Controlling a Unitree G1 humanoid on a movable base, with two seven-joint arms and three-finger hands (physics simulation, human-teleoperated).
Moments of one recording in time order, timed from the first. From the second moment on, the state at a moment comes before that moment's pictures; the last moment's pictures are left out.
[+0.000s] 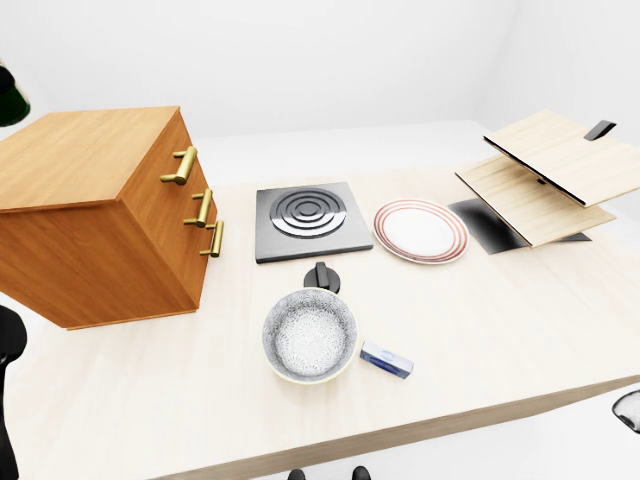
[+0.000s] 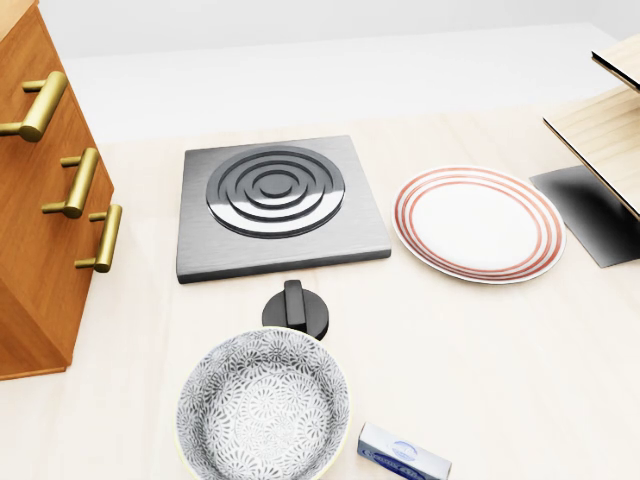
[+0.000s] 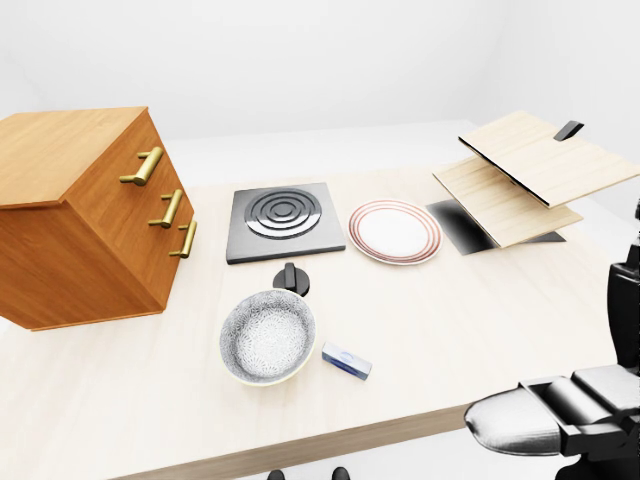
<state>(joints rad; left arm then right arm) -1.43 0.96 0.25 1.16 -0.01 0.09 -0.16 -0.02 -0.26 -0.75 -1.00 0.77 0.09 0.25</state>
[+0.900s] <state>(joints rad) -1.30 0.87 0.28 1.29 -0.05 0.09 -0.04 0.01 -0.22 -0.74 -0.99 0.61 0.09 0.38</state>
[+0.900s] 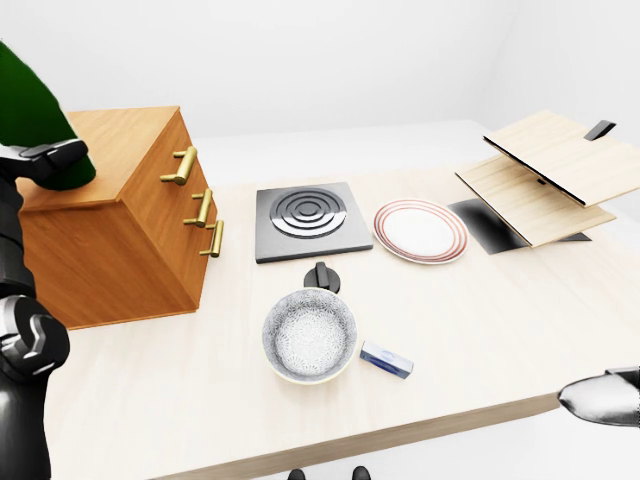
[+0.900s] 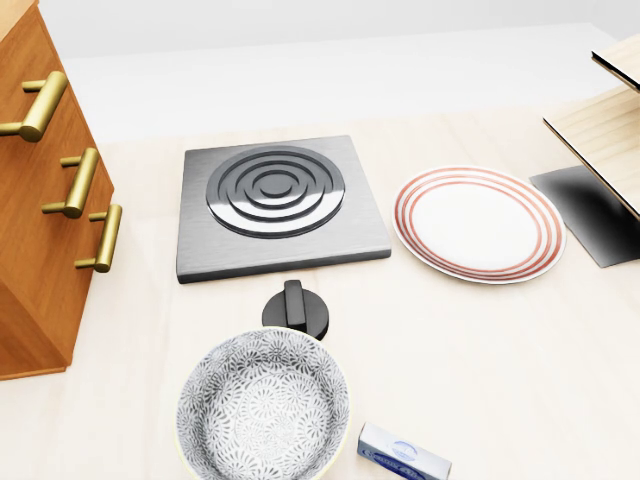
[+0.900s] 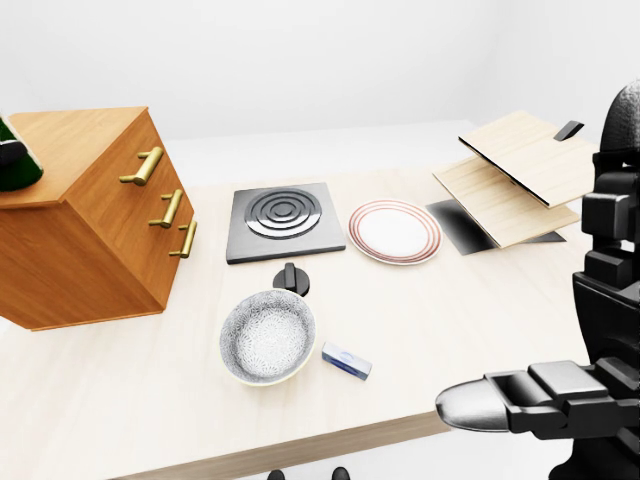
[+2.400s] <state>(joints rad) -1.26 0.91 0.32 1.26 -0.06 0.09 0.05 -0.07 -0.17 -0.72 -1.04 0.37 0.09 0.55</state>
